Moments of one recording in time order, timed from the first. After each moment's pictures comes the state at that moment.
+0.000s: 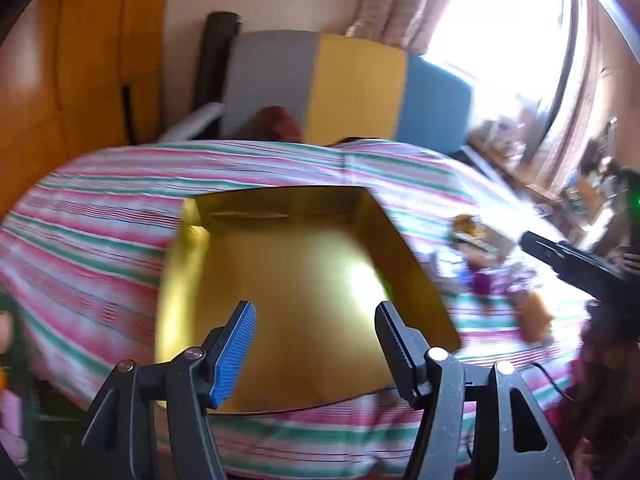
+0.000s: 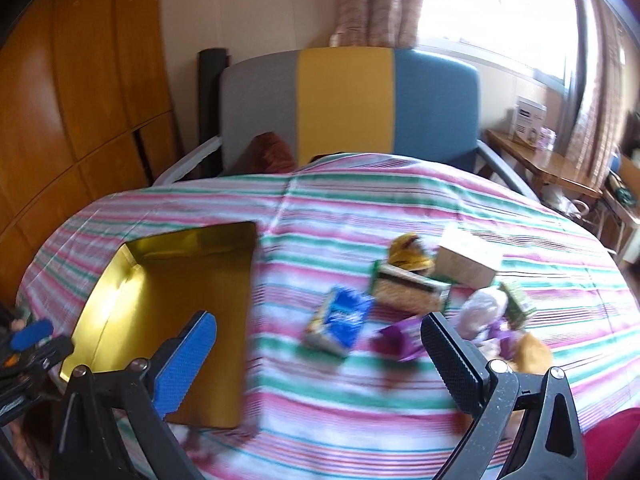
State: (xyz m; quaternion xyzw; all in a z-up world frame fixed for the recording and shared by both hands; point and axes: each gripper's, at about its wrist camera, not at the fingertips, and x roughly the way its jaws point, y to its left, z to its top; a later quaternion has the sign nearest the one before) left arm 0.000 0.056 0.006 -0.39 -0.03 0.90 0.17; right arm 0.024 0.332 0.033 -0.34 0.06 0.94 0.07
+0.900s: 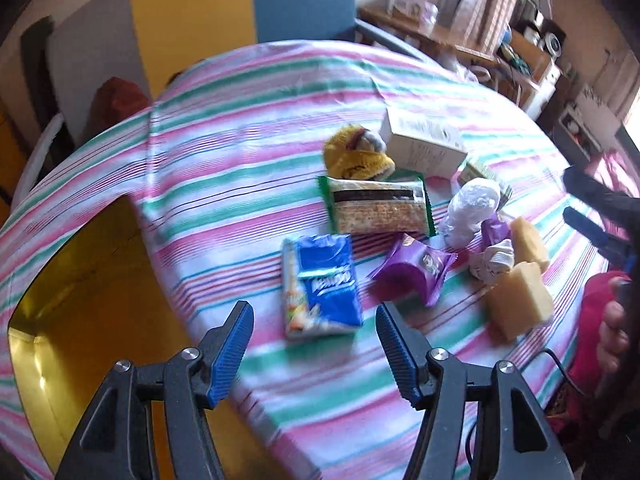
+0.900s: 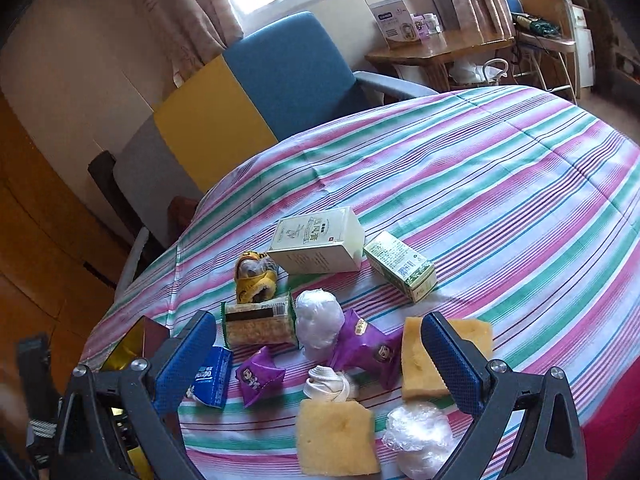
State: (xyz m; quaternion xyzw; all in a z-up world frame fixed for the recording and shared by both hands) left arm -0.099 0.305 -0.054 -0.51 0.17 0.79 0.30; right arm 0.046 0.532 -0.009 -0.32 0.31 0.88 0.13
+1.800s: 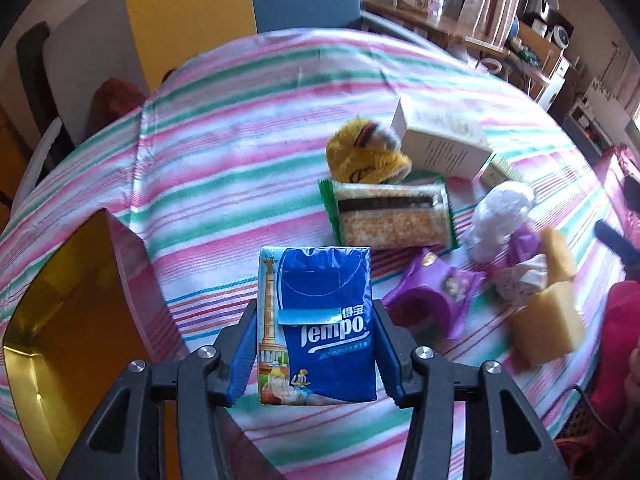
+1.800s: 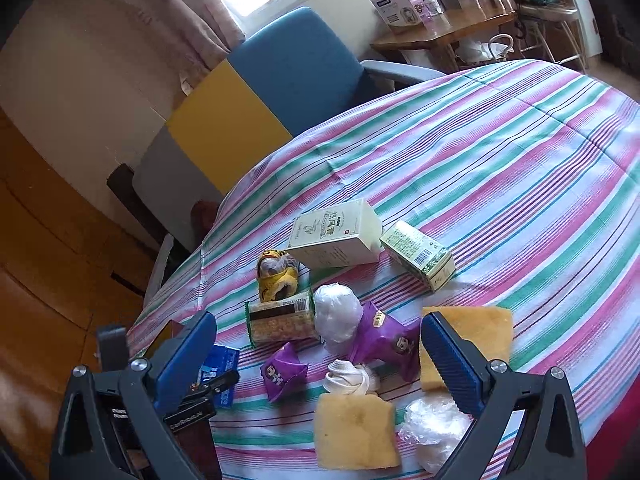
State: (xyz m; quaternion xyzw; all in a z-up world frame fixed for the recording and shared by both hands) left arm -0.108 0.307 -0.061 -0.50 0.17 0.80 0.29; right arm 0.052 0.542 -0.012 -0.32 0.35 0.87 0.10
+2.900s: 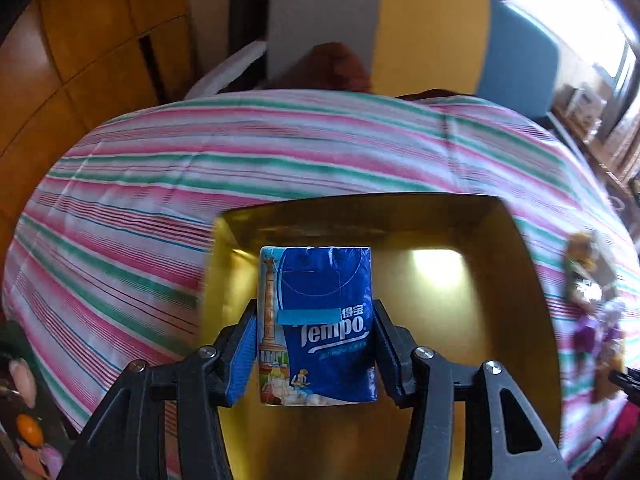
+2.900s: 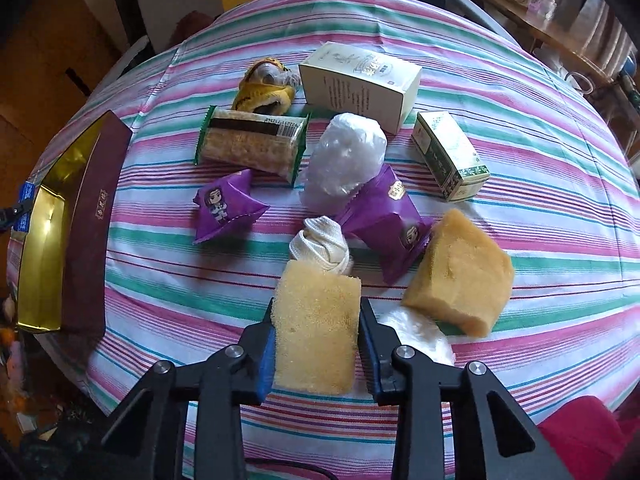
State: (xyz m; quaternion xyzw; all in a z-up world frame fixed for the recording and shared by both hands) left arm -0.173 0.033 -0.047 -0.50 0.02 0.86 0.05; right arm 0.019 0.485 -0.057 -0.58 0.11 0.81 0.05
